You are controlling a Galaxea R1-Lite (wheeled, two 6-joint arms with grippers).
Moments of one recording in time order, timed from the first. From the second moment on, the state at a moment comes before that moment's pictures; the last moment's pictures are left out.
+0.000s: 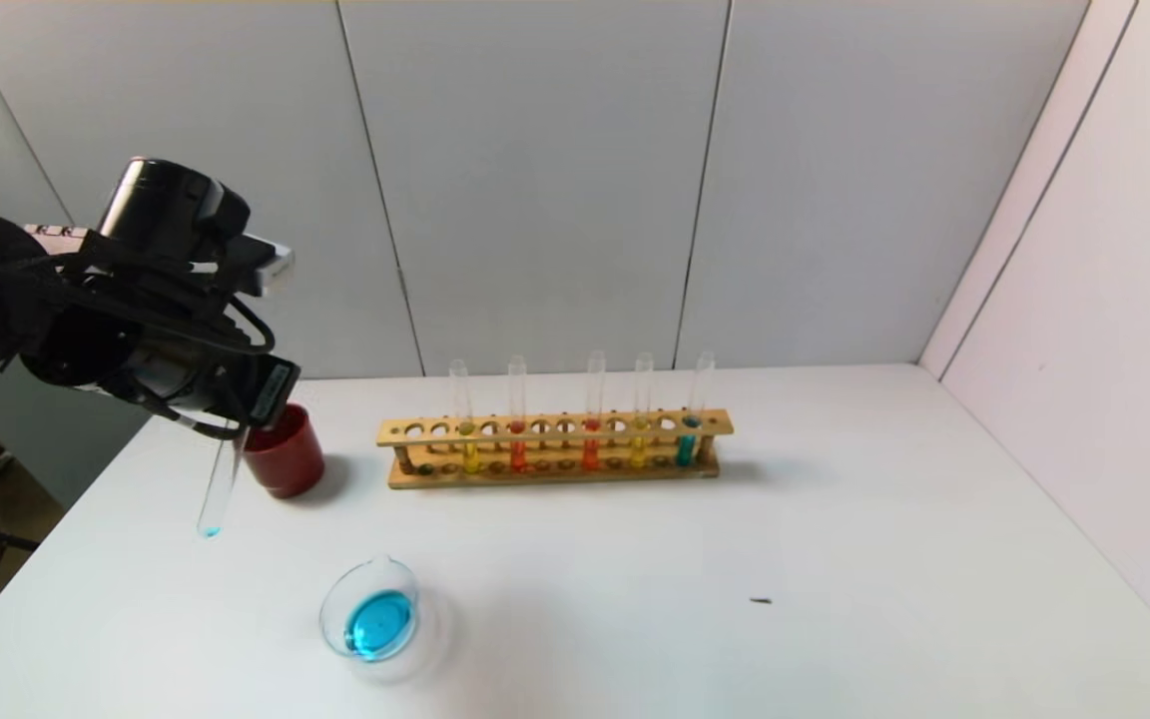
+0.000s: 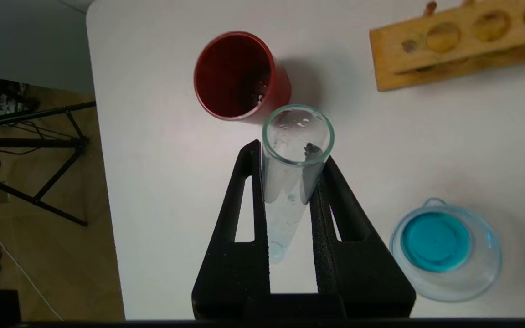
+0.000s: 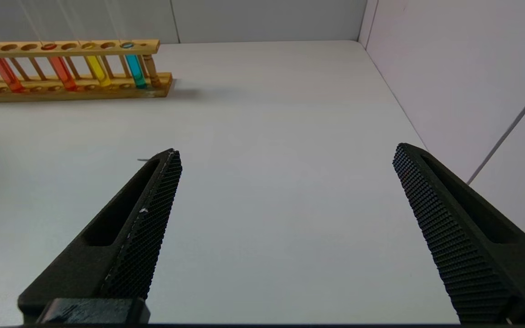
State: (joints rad) left arm -0.21 1.67 -1.27 0.34 0.32 0.12; right arm 0.00 0.00 -0.02 0.04 -0.01 0.01
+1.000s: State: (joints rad) left arm -0.05 1.93 -1.32 -0.21 0.28 0.07; right arm 0.00 0.00 -0.02 0.04 -0.01 0.01
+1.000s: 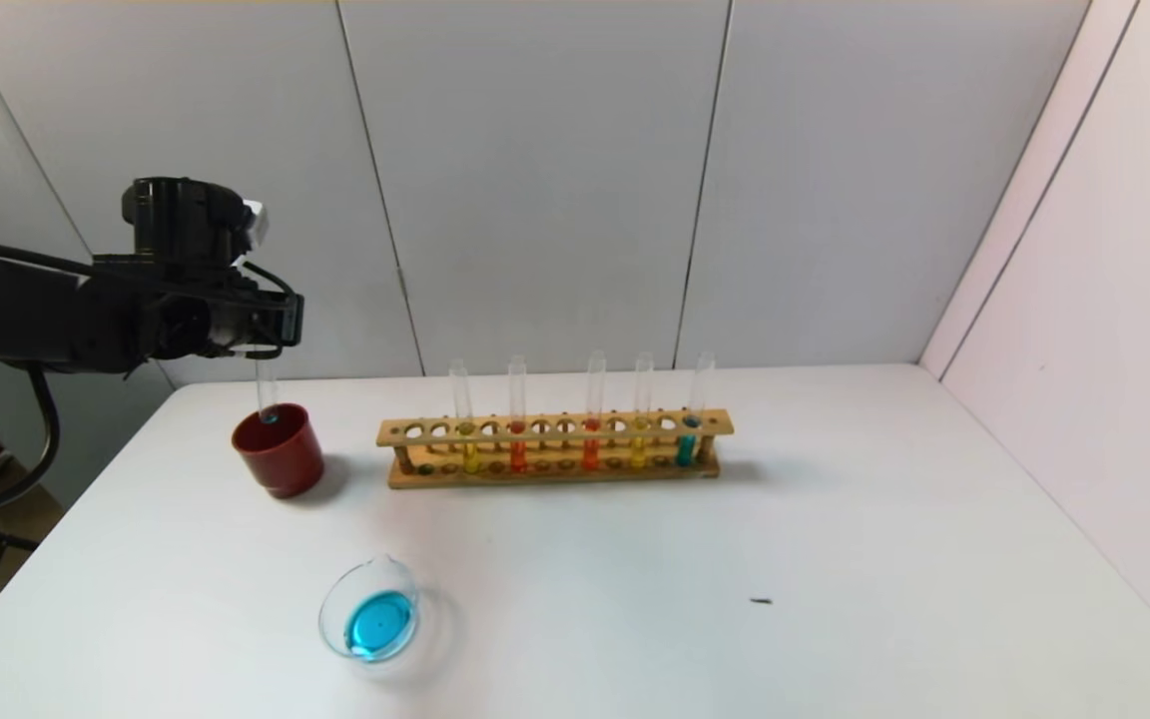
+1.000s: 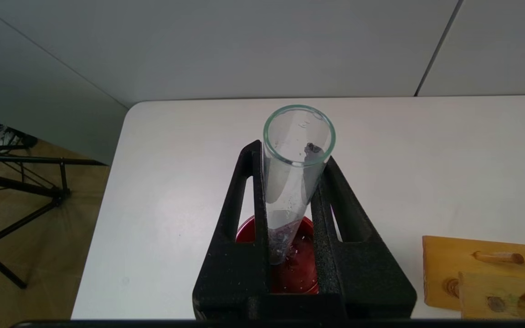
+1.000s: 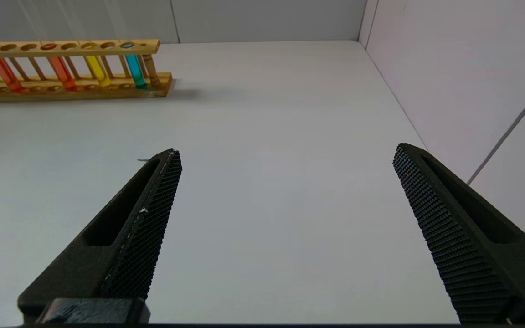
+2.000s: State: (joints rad) left arm -0.05 1.94 -1.06 -0.48 0.28 0.08; right arm 0.00 0.00 -0.02 0.04 -0.01 0.01
